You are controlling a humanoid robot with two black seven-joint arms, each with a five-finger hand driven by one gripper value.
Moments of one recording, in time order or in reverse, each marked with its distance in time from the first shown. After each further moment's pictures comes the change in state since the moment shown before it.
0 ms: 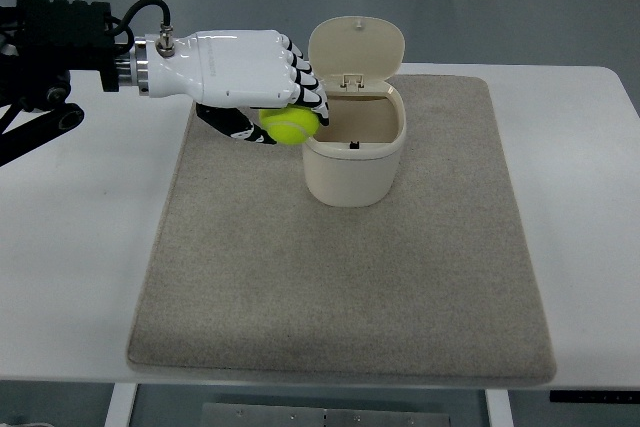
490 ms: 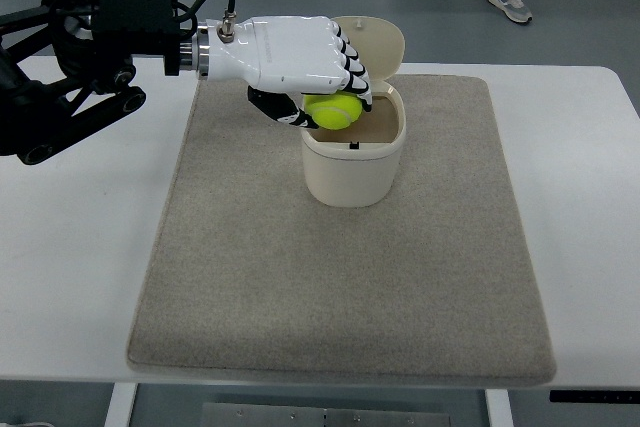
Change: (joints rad) left arm -0.039 -0.183 0.000 0.160 0.058 0.001 0.004; right arm 0.000 0.000 0.000 0.000 0.000 0.000 0.000
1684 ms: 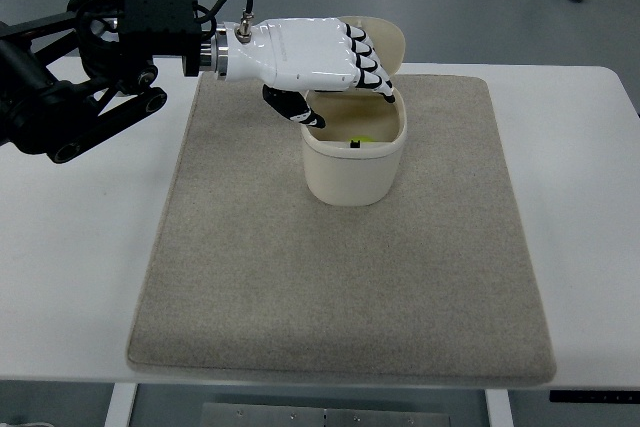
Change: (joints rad) left arm 0.003 -0.057 0.000 0.088 -0.008 0.000 0.001; right arm 0.000 0.000 0.000 0.000 0.000 0.000 0.000
